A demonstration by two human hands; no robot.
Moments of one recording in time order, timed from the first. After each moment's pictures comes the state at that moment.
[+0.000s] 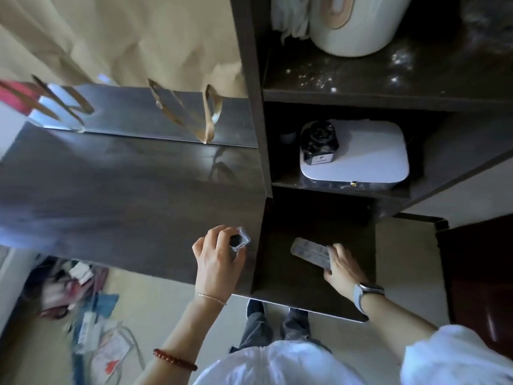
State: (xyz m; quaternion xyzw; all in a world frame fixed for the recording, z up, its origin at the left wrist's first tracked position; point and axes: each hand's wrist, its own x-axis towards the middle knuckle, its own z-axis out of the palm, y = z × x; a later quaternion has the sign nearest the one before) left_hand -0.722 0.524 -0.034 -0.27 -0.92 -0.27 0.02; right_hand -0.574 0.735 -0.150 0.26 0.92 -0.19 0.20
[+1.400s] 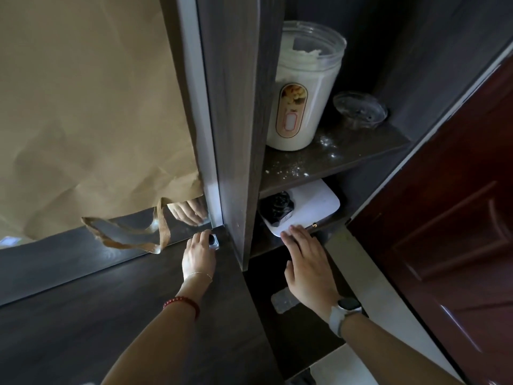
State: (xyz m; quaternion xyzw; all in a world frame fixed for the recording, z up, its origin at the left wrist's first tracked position) left_hand -0.909 0.641 -0.069 -0.43 -0.86 -0.23 -0.17; right_hand -0.681 0.681 -0.014 0.43 0.89 -0.04 -0.13
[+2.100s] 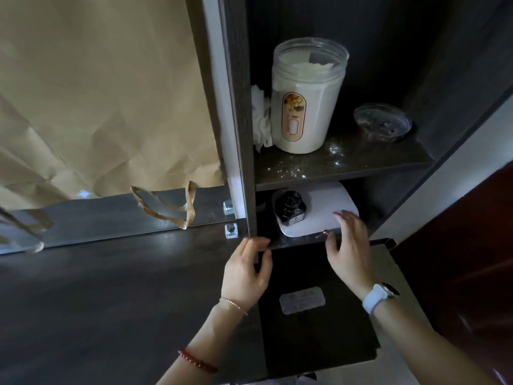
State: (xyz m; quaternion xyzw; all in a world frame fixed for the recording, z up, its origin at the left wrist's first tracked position) left_hand -0.787 0.600 0.023 -0.47 -0.75 -0.46 -0.06; right_hand -0.640 0.753 0.005 0.41 0.84 -0.15 -0.31
